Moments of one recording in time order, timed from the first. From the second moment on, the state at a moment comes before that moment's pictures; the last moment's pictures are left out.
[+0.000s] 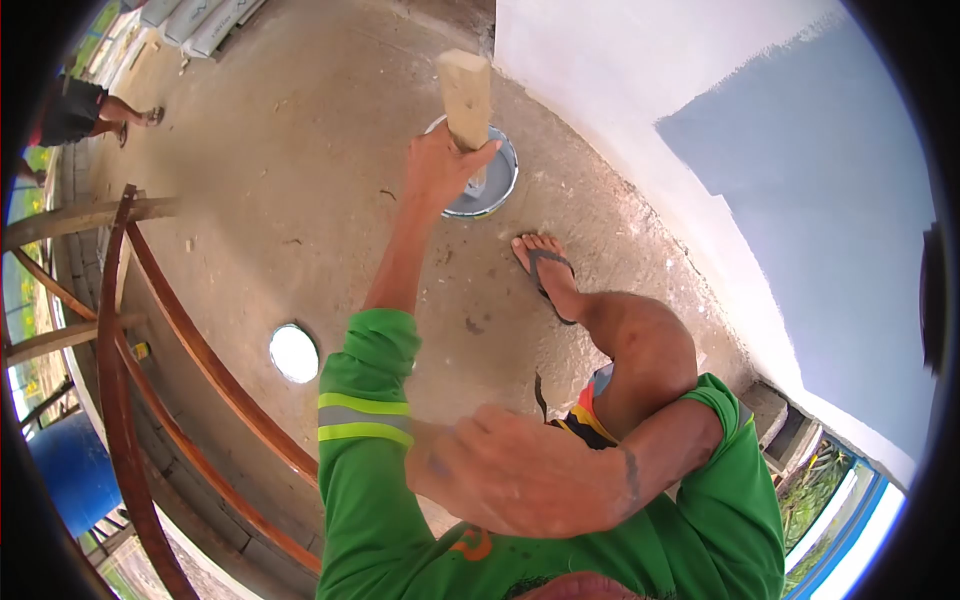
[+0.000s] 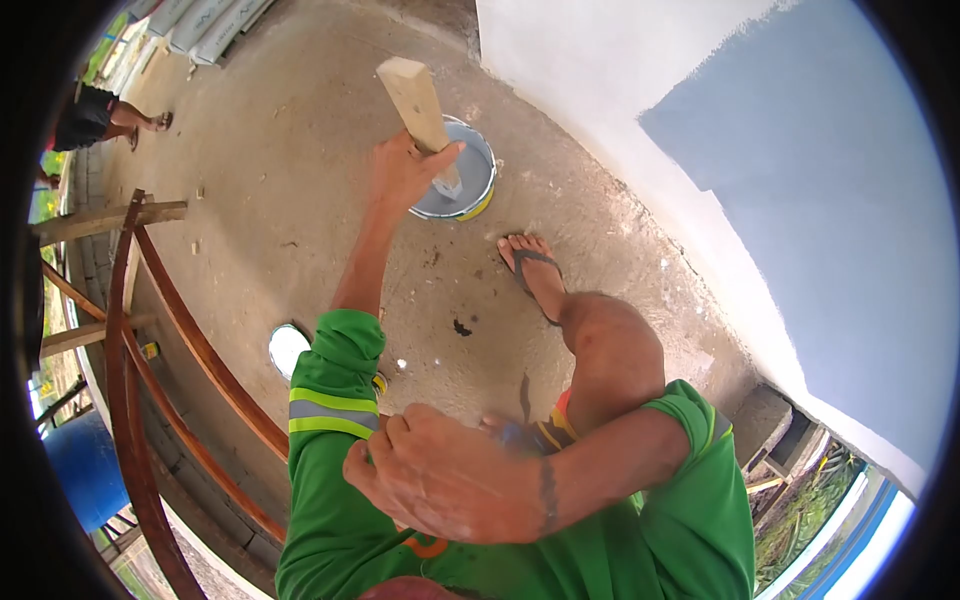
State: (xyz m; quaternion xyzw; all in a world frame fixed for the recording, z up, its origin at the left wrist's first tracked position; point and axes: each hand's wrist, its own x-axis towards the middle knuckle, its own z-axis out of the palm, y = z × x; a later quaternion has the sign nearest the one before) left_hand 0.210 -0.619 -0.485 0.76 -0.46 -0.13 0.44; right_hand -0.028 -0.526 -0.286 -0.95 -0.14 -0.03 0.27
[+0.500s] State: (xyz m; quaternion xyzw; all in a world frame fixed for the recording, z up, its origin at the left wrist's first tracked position) left_hand 0.193 -0.637 -0.497 0.67 -0.33 -0.24 0.62; right_hand -0.026 -0.521 -0.281 -0.96 -0.14 -0.02 0.24
